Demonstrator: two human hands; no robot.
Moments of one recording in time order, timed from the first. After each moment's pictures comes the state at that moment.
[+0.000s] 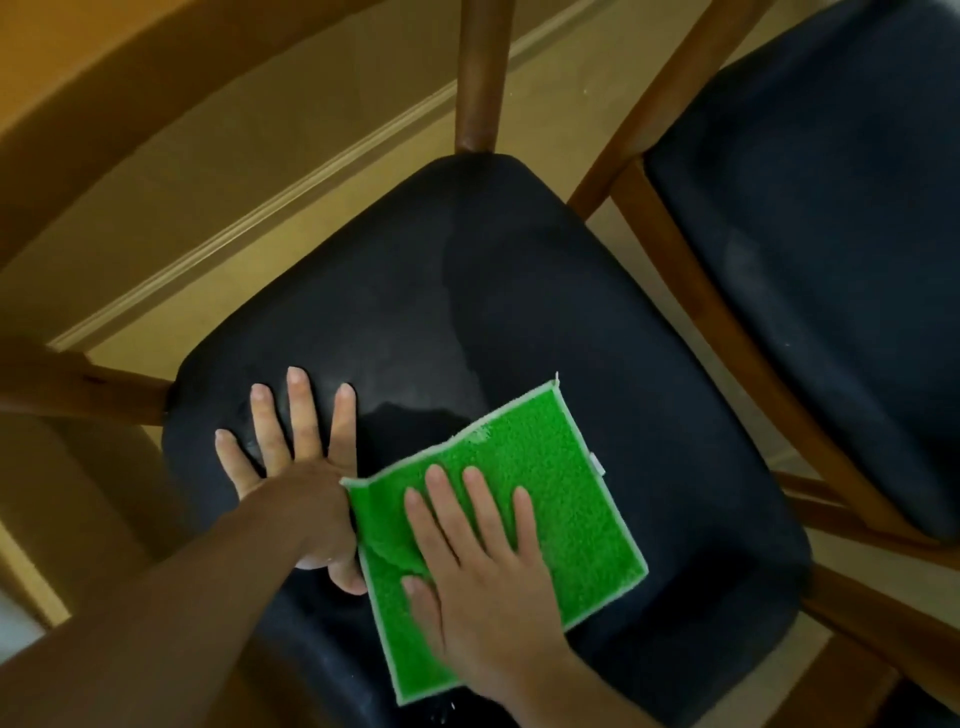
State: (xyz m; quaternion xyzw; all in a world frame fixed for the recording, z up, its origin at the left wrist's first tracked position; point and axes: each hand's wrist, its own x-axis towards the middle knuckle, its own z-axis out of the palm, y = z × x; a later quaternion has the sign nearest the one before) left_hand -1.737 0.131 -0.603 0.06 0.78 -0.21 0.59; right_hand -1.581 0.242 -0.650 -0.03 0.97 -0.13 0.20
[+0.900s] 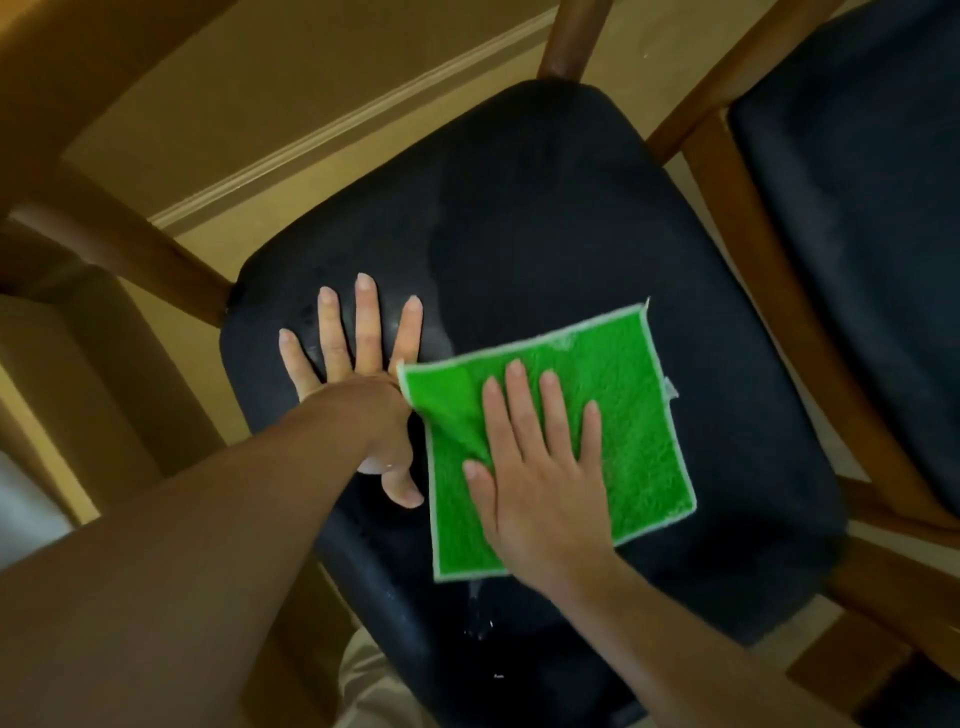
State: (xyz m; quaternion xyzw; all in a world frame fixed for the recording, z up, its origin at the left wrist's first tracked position) left_hand -1.733 0.117 -0.602 0.11 0.81 -0.15 0.55; right_hand -1.598 0.244 -0.650 0.00 0.98 -0.08 0.19
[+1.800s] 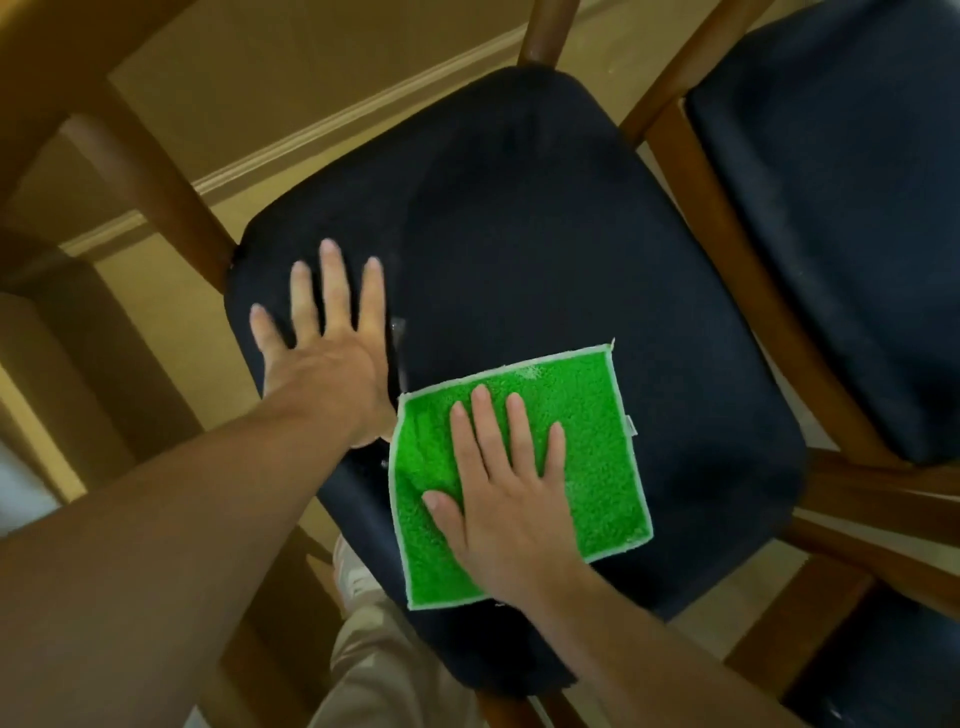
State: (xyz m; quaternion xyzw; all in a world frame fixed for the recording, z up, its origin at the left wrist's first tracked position) left_hand -1.701 0.085 -0.595 0.10 0.91 -0.05 0.41; right_hand -1.542 0.206 -0.645 0.00 0.97 -0.07 0.22
